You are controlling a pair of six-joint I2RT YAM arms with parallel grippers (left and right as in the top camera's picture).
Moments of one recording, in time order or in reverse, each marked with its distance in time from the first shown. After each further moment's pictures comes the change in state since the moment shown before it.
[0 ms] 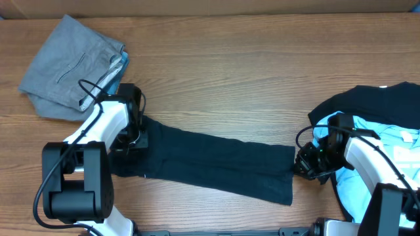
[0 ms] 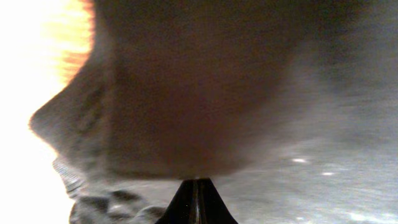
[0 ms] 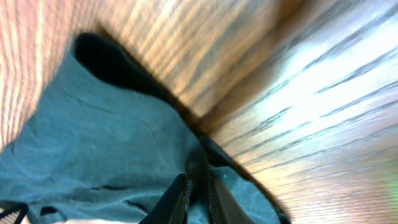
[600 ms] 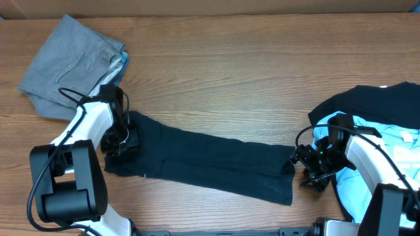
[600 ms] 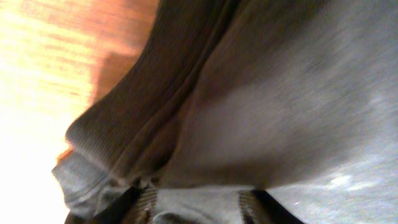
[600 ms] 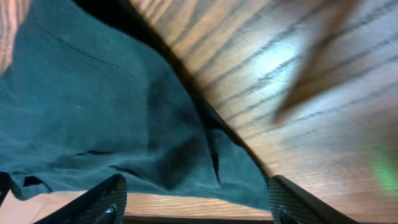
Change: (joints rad) left arm 0.114 0.000 -0.001 0.027 0.108 -0.021; right arm 0.000 0.000 0.011 -0.097 -0.045 -0.099
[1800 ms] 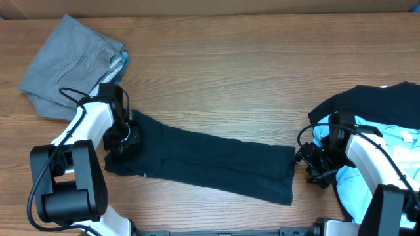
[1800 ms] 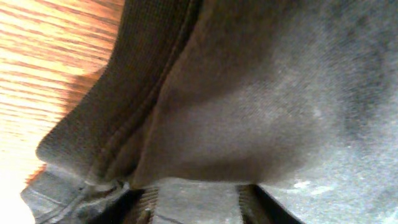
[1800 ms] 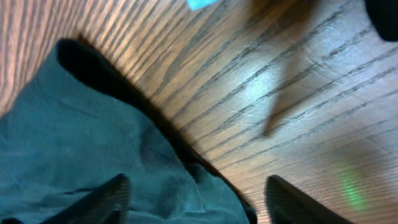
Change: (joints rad) left arm 0.000 0.000 -0.001 0.036 0.061 0.003; right arm 0.000 -0.002 0.021 0.029 0.135 0.040
